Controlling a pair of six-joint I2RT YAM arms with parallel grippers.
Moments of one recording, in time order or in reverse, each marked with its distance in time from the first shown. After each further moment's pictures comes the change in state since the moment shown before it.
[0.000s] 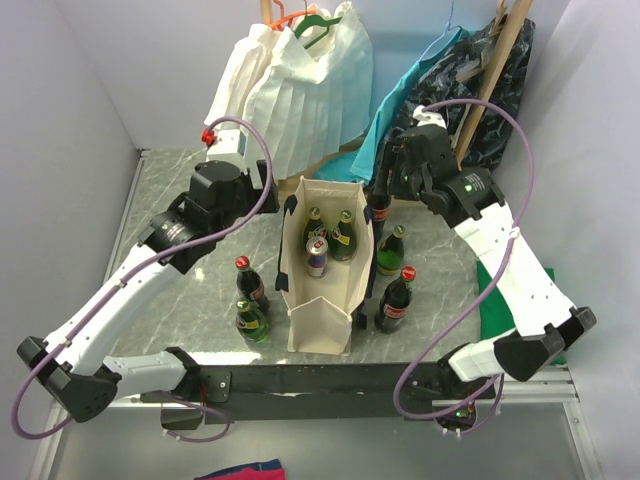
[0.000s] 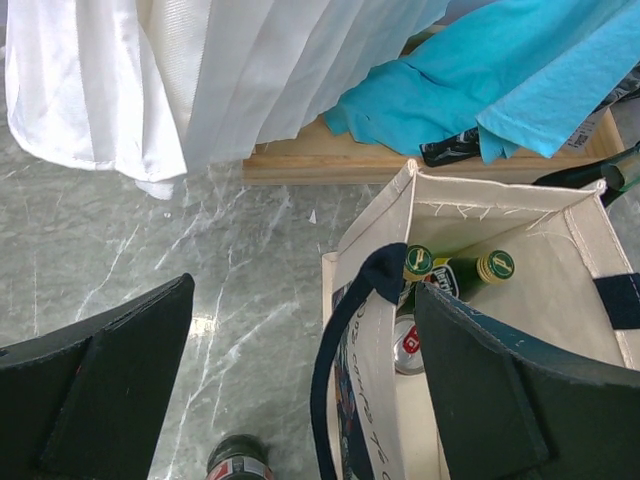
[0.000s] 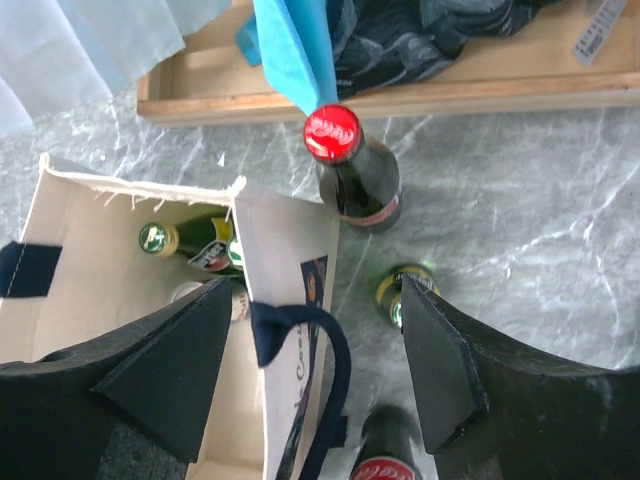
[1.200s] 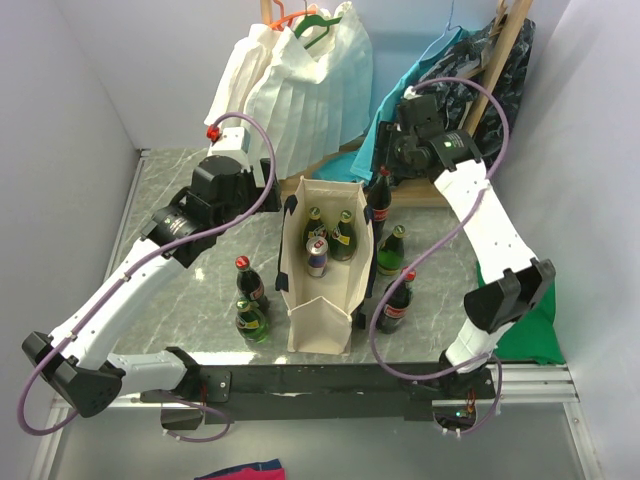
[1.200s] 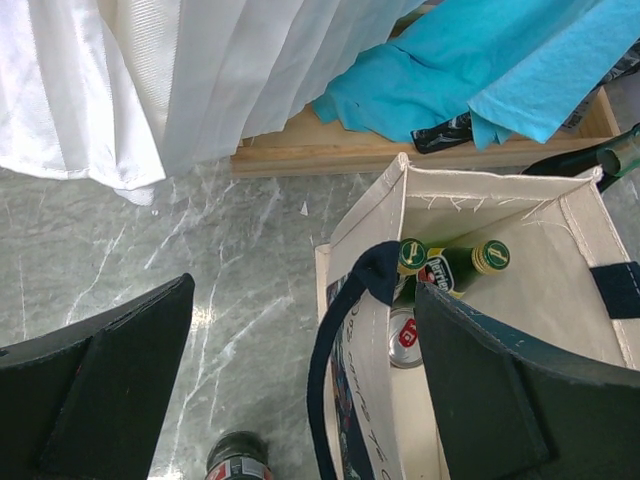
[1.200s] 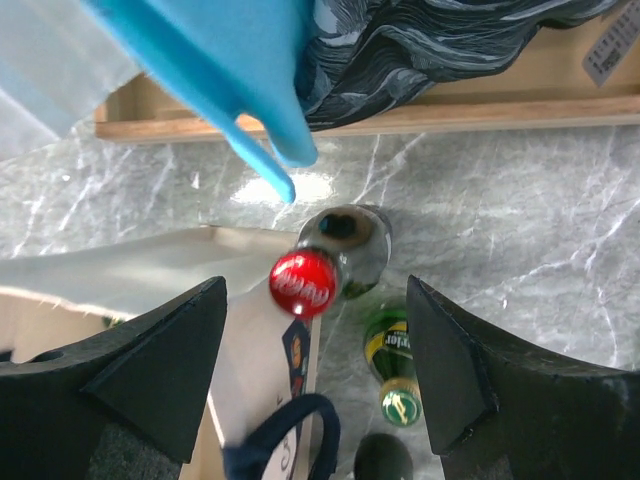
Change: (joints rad) left arm 0.030 0.035 0.027 -0.013 0.074 0.016; right arm -0.145 0.298 0.259 -0.063 -0.129 -0.062
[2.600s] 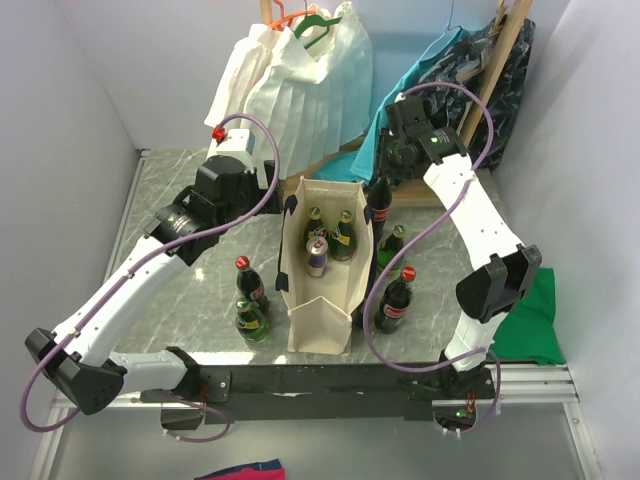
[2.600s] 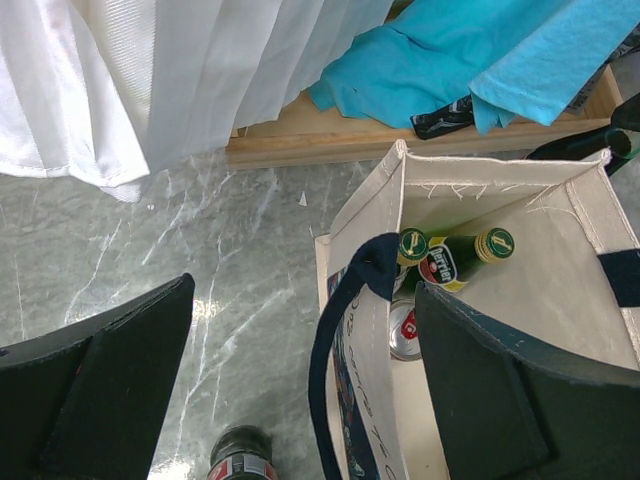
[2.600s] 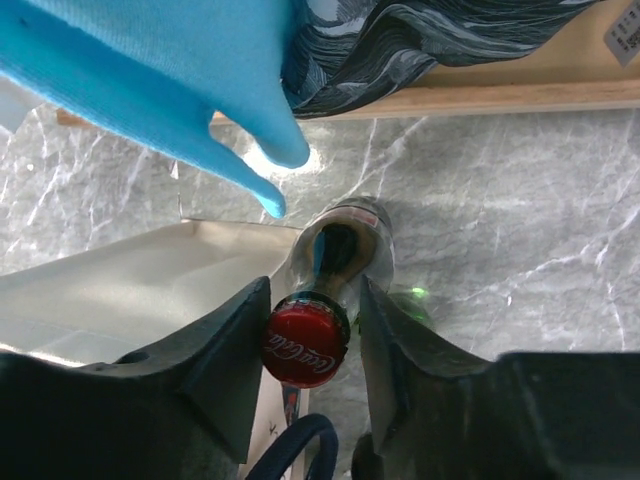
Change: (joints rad) left arm 0.000 0.016 0.000 -0.008 0.023 0.014; right arm -0.004 0.092 0.014 -0.013 -0.004 0.001
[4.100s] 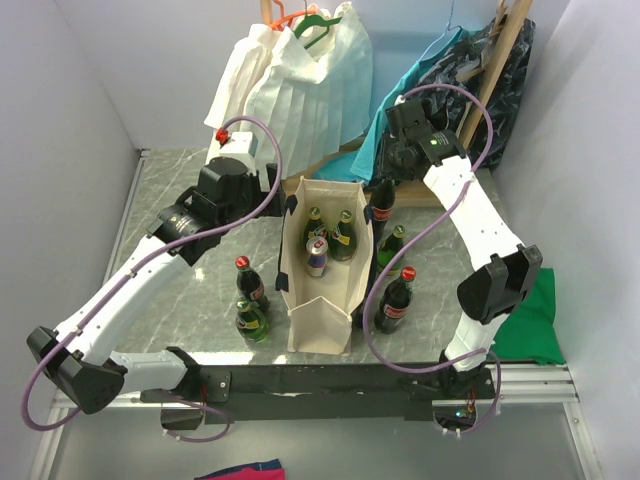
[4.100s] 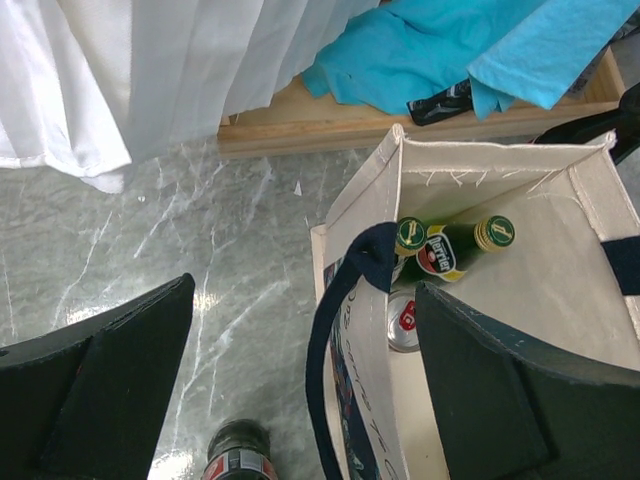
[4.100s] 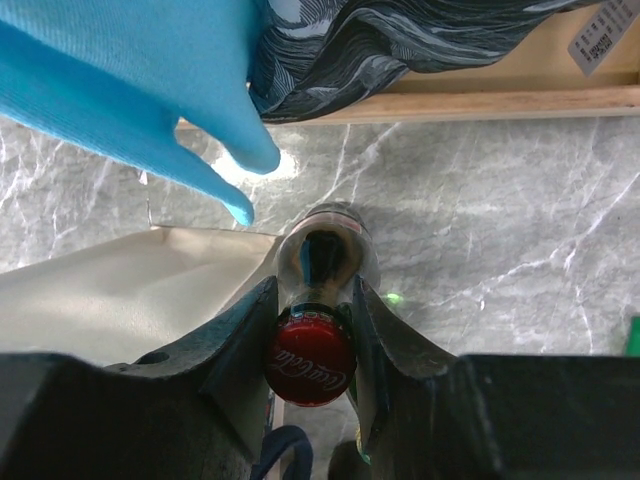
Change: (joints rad) left arm 0.000 0.004 -0.013 0.001 0.019 -0.004; right arm 0.000 -0.013 -0.045 0.030 0.035 -0.040
